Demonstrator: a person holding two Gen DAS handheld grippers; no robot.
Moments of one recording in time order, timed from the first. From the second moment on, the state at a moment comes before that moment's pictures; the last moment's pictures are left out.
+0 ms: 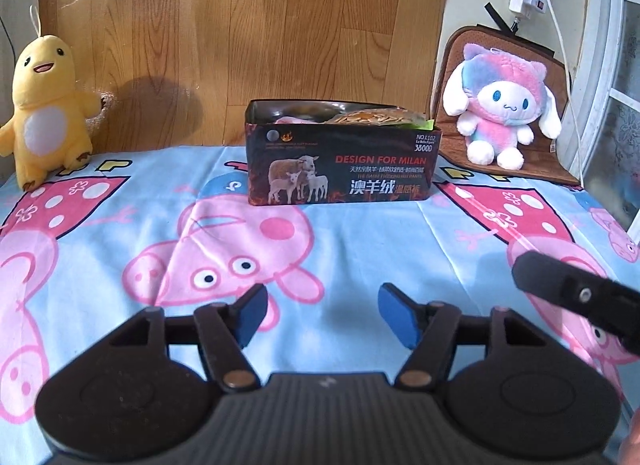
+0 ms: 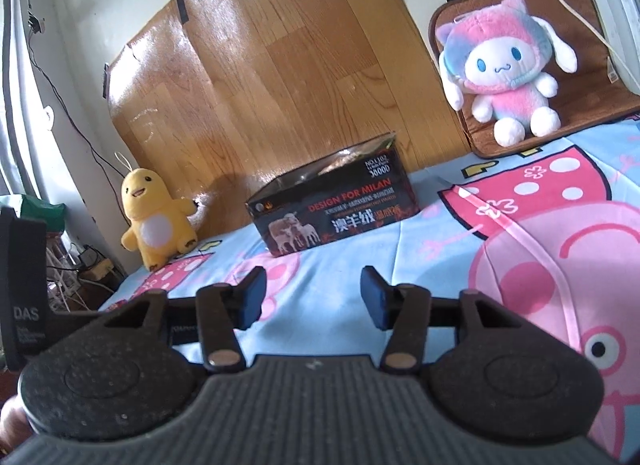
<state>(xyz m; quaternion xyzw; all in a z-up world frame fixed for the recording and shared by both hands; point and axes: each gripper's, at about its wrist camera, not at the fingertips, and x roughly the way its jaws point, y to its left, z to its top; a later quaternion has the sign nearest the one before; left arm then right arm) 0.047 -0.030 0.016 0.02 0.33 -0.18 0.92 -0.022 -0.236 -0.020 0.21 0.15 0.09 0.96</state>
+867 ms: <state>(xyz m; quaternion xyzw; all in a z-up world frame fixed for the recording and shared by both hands) 0.023 -0.016 0.028 0.03 0.32 -0.14 0.94 -0.035 -0.223 -0.004 0.21 0.14 0.08 0.97</state>
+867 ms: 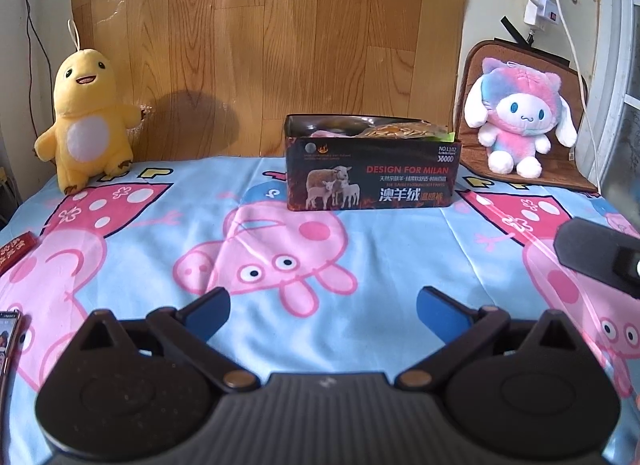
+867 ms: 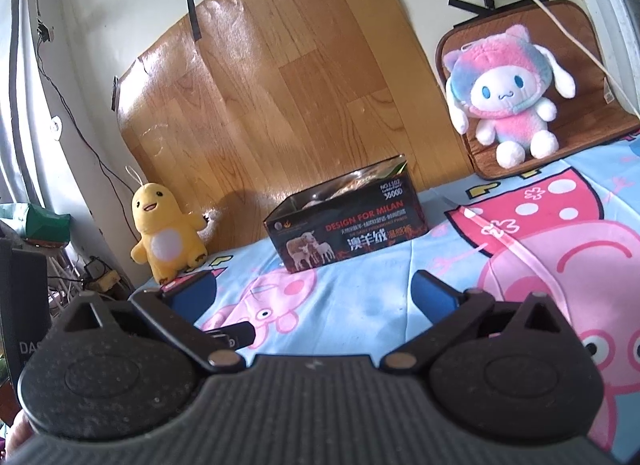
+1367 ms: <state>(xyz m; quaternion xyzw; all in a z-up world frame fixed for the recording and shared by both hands) 0.015 -0.017 0.033 0.03 0.28 -0.16 0.94 -0.034 -0.217 0.016 0.16 0.15 0.06 0.97</state>
